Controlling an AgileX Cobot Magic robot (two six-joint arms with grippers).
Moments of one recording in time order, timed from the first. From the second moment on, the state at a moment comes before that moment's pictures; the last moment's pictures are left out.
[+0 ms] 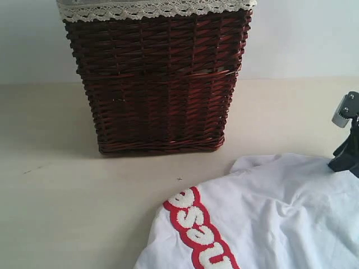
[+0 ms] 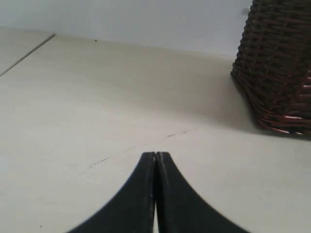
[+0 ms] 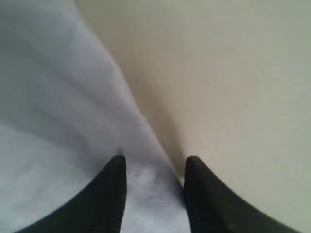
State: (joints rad) left arm 0.05 0.01 0.00 0.05 0.37 -0.13; right arm -0.33 2.04 -1.13 0.65 0.73 -1.71
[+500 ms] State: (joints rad) left arm 0.05 0.01 0.00 0.05 0.37 -0.13; right arm -0.33 2.04 -1.16 0.44 0.83 -1.59
